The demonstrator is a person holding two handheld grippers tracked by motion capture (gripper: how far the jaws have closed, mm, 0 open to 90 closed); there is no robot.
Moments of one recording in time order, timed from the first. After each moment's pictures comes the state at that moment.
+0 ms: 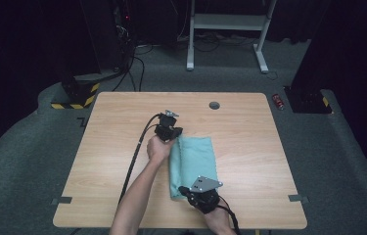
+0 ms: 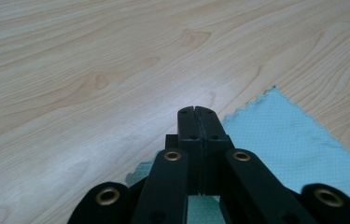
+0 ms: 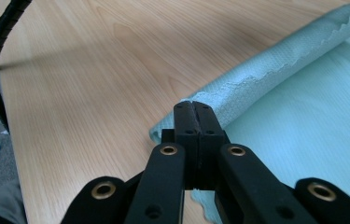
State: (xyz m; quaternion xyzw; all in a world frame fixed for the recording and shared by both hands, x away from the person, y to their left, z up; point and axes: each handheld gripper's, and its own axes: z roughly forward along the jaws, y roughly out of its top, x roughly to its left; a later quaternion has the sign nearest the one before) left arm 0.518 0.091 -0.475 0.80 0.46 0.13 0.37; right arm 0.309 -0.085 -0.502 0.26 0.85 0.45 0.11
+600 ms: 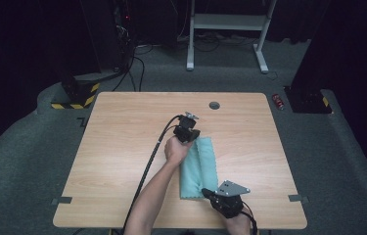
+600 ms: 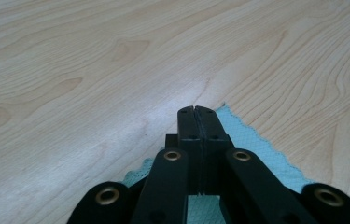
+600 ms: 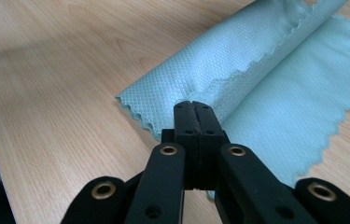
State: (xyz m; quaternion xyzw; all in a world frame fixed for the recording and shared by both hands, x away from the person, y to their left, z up) left arm 0.524 0.030 -0.483 0.82 0.43 0.12 0.36; right arm 0.299 -0.149 -0.512 0.31 0.83 0.44 0.13
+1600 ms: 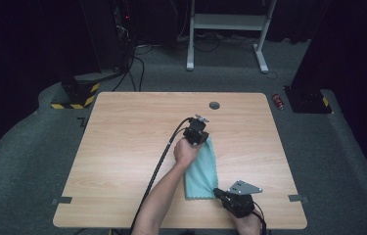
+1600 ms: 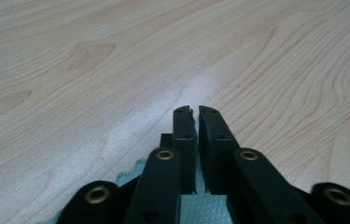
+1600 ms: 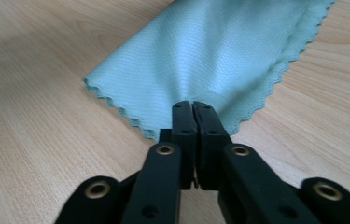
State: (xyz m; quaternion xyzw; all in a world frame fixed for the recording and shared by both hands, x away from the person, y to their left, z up) left arm 0.525 0.000 -0.494 0.82 0.42 0.13 0.36; right arm 0.304 -0.182 -0.519 0.36 0.82 0.42 0.13
